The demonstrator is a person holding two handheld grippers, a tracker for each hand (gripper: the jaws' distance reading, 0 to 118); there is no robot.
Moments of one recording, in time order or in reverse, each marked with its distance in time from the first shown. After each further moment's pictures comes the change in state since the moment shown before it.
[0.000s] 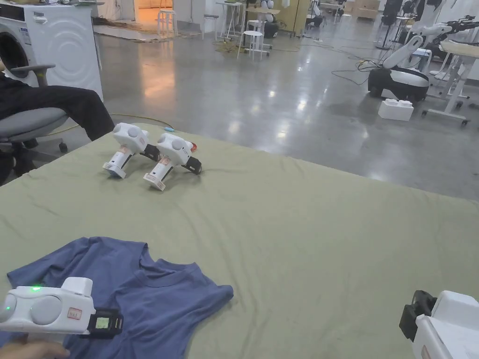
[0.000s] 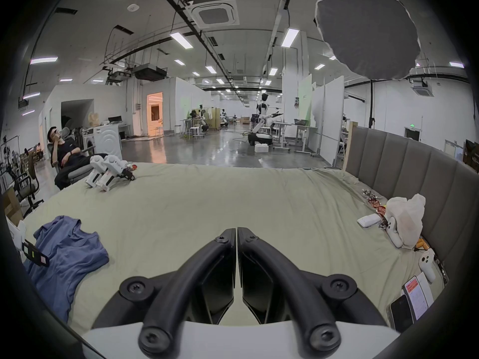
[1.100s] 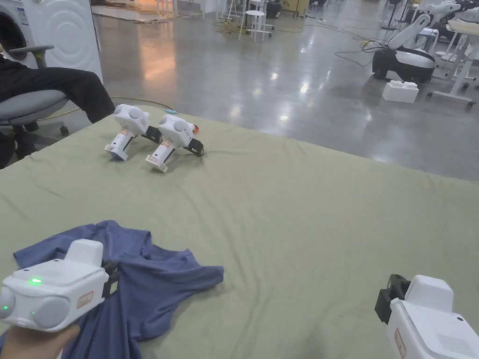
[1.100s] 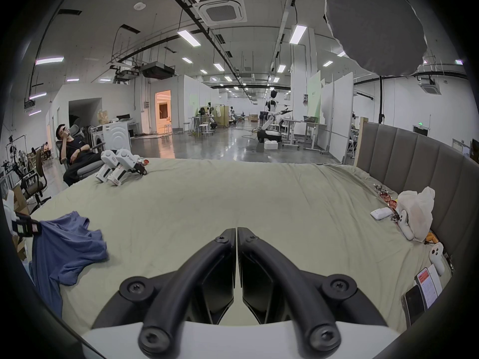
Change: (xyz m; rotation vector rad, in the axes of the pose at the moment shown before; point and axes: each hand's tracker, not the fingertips) left arm 0.036 0.000 0.083 0.443 0.067 -0.145; right arm -0.023 -0.016 0.003 -0.009 0.055 -0.005
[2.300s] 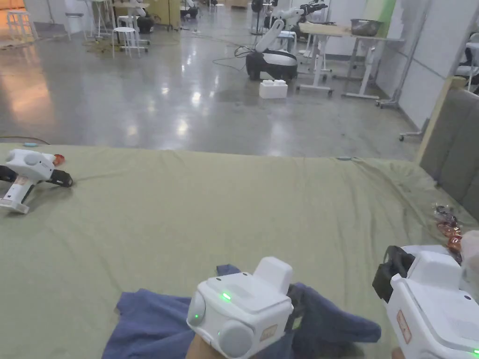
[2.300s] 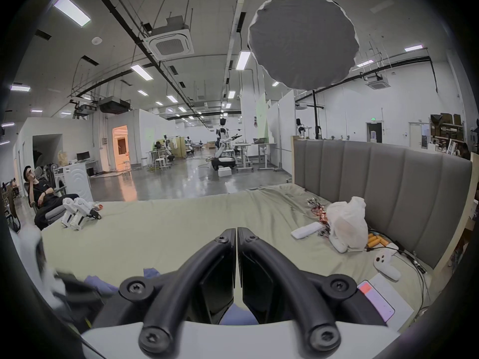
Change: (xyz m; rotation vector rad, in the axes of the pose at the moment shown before) left arm 0.444 -0.002 0.006 -0.027 -0.833 -0.411; right arm 0.180 0.018 0.101 0.165 -0.261 -0.150
